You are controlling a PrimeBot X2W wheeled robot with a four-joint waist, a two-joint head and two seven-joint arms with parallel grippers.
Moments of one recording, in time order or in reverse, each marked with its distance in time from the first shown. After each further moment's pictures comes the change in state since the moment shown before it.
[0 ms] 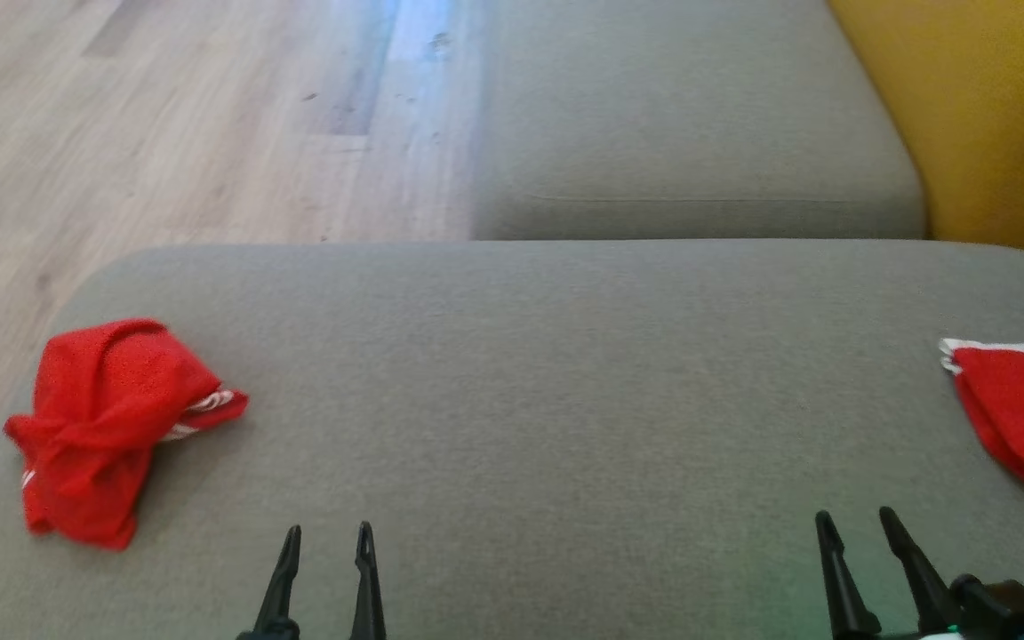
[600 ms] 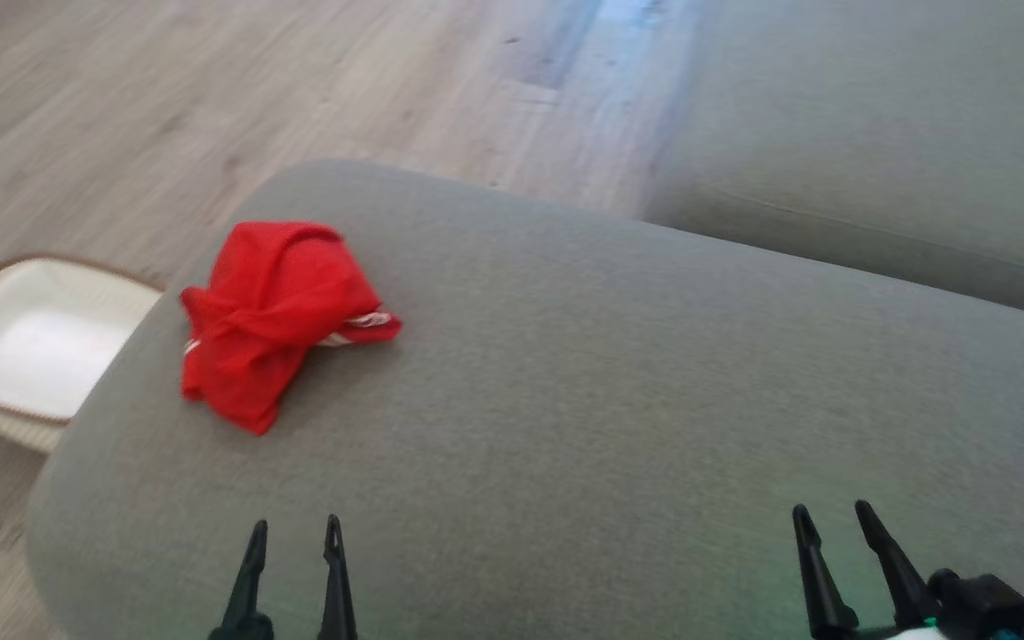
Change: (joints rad) left arm -0.005 0.010 0.068 0.002 0.049 -0.017 0.000; right arm -0.013 0.028 0.029 -0.006 0.000 0.000 0.000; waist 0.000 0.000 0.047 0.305
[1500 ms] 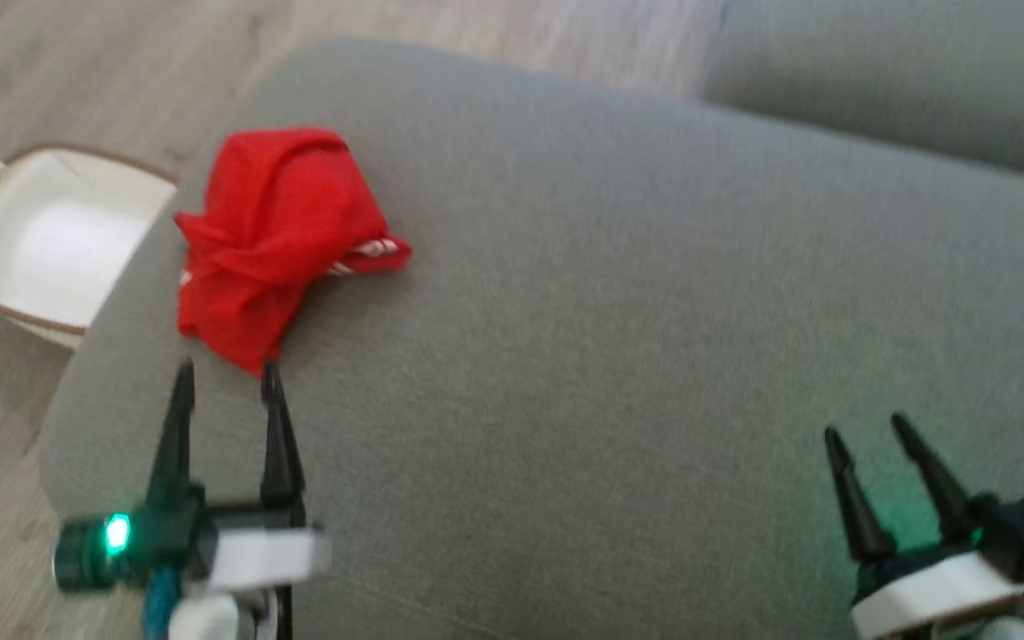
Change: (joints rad) left arm -0.173 0.015 0.098 -0.101 0.043 -0.018 0.000; right arm -0.094 -0.113 0.022 -0.044 -0.017 0.000 0.000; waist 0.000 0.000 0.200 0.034
